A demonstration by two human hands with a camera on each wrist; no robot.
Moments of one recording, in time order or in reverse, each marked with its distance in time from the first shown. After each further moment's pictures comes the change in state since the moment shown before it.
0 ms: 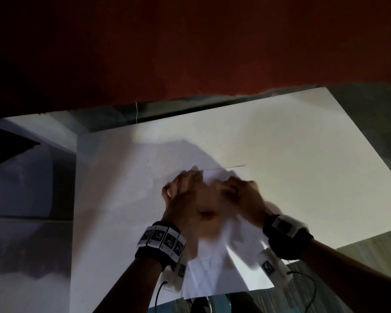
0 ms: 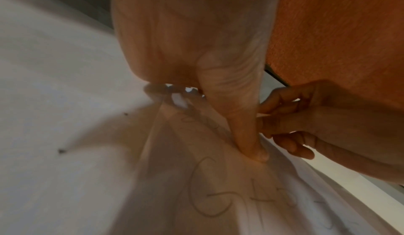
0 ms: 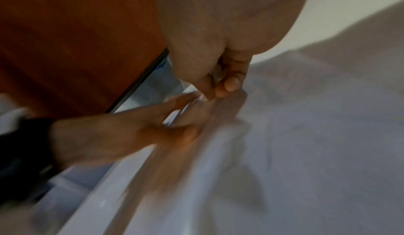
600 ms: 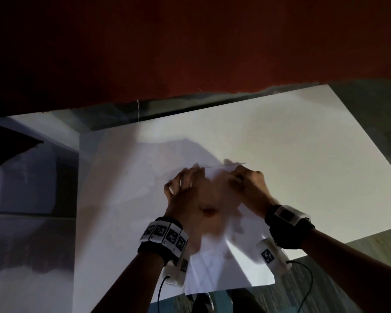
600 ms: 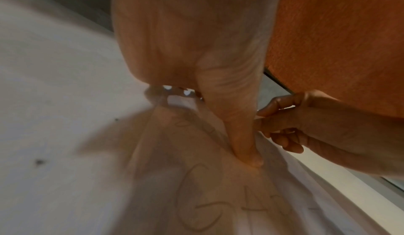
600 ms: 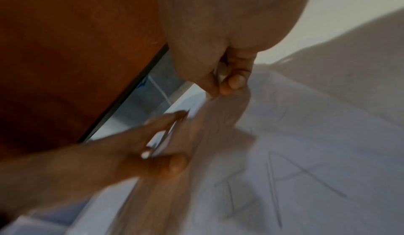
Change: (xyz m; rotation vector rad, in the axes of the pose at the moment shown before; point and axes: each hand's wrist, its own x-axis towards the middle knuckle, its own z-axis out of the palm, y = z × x) left_hand 0.001 0.003 0.000 0.073 -0.021 -0.006; right_hand 0.014 0.008 -0.013 0.076 -0.007 0.197
